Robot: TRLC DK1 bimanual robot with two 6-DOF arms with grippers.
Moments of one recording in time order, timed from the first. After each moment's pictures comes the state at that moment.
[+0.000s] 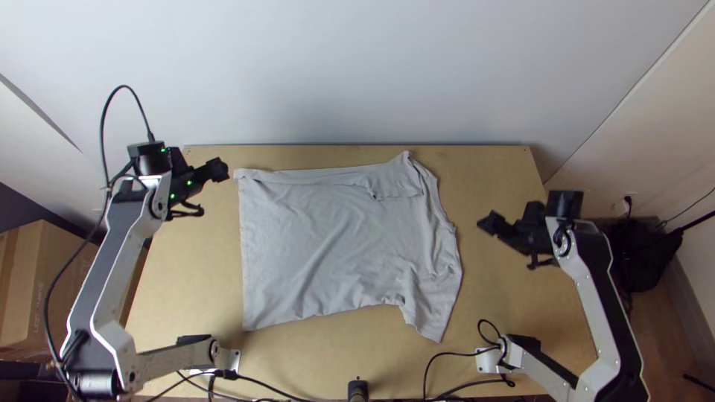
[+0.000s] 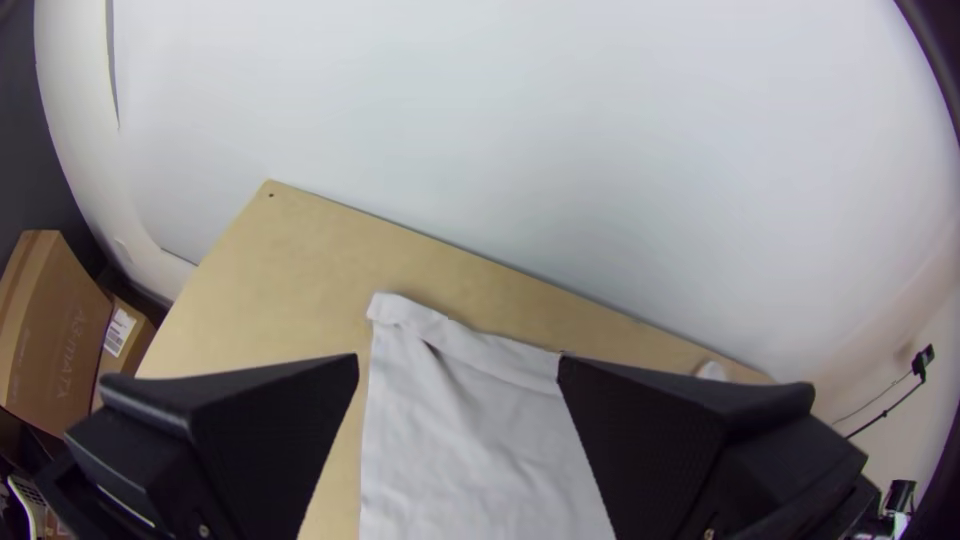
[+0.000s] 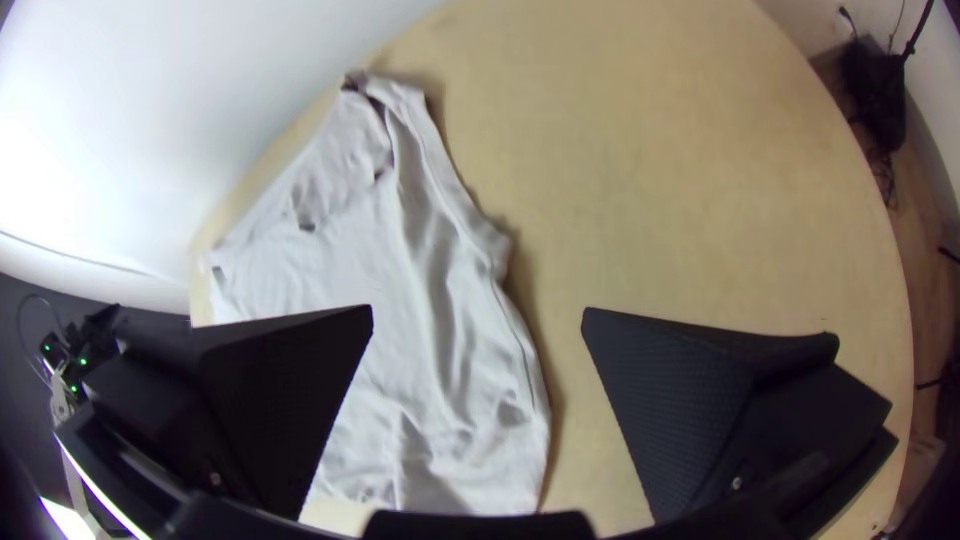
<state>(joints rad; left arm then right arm) 0.09 1.31 1.27 -0.54 0.09 -0.32 -0.12 1.11 0.95 -0.84 -0.38 0.35</state>
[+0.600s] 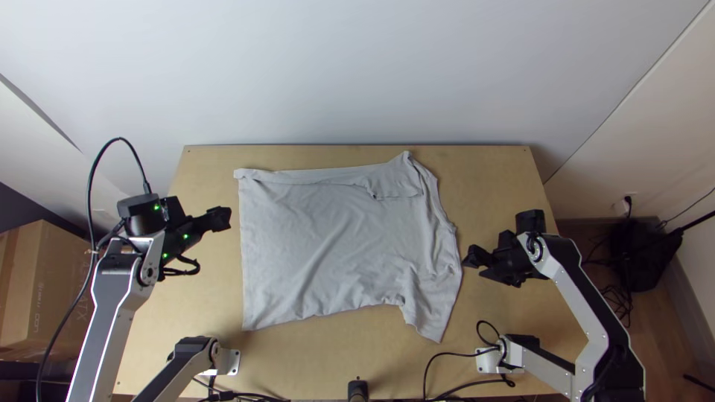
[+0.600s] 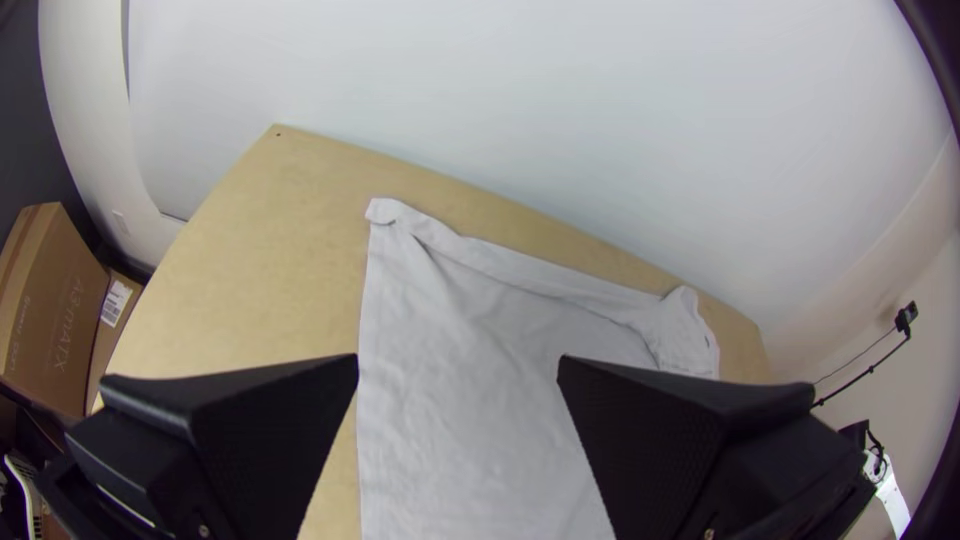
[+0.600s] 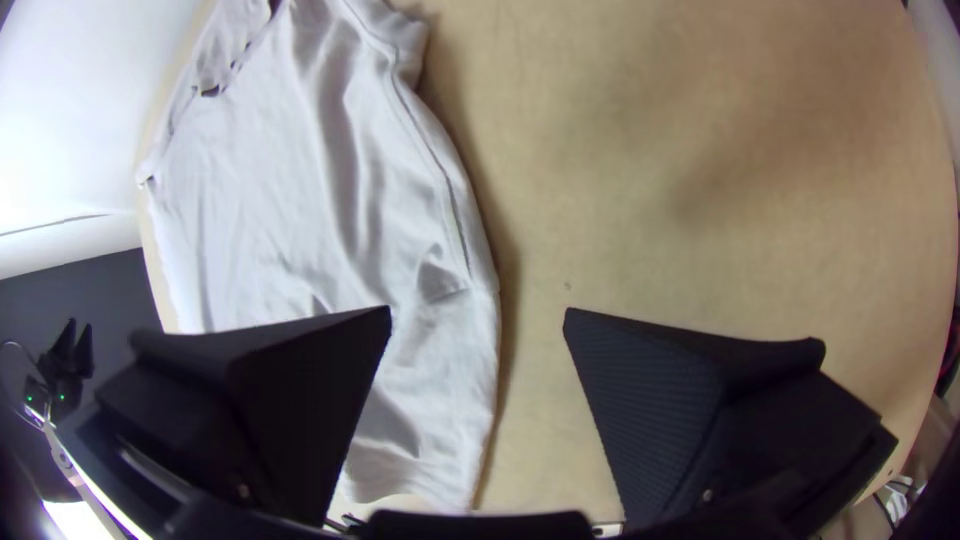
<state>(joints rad) 0.04 0.90 0.99 -0.71 0.12 -0.34 -0.05 1.21 0.76 -0.92 -0.38 0.31</state>
